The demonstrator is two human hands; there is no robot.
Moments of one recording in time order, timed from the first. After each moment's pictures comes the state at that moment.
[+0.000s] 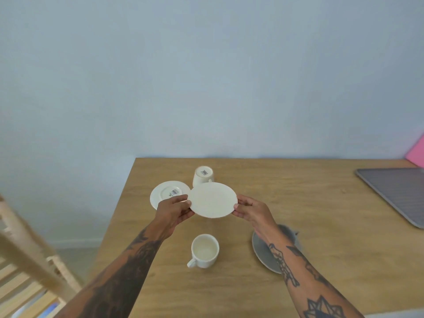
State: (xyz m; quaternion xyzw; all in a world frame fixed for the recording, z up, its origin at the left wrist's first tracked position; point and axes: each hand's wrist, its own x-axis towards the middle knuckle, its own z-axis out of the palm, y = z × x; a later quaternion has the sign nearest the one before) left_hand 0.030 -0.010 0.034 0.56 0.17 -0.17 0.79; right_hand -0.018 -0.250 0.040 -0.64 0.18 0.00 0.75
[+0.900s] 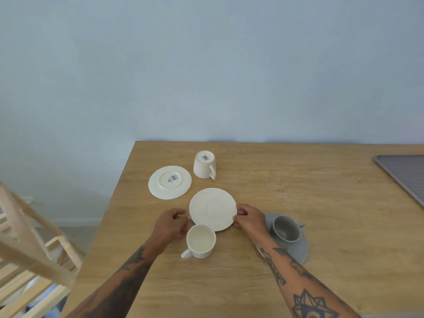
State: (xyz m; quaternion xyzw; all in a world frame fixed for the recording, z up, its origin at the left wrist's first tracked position) left_hand -0.003 -0.012 -0.029 0.77 0.13 -0.17 0.60; right_hand -0.015 -0.255 -0.041 -0.78 0.24 0.04 0.57
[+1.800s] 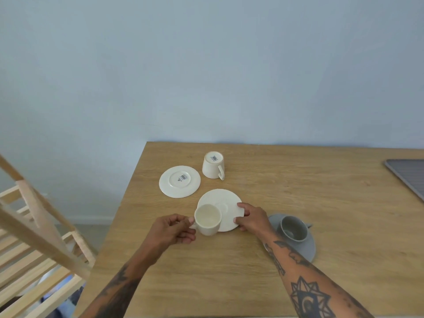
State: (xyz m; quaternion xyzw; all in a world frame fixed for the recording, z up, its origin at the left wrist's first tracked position) left_hand -0.040 0.025 -0.009 0.66 0.08 -0.21 0.72; right_hand -0.014 -0.247 -0.026 -0.84 0.17 0.11 0.50
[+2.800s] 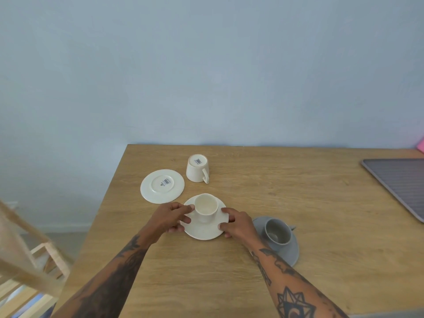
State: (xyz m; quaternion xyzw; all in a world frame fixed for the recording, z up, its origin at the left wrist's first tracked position) left_hand 0.024 -0.017 -0.004 0.77 0.09 -0.25 0.58; right_hand -0.017 -0.252 -0.033 -0.84 0.16 0.11 0.51
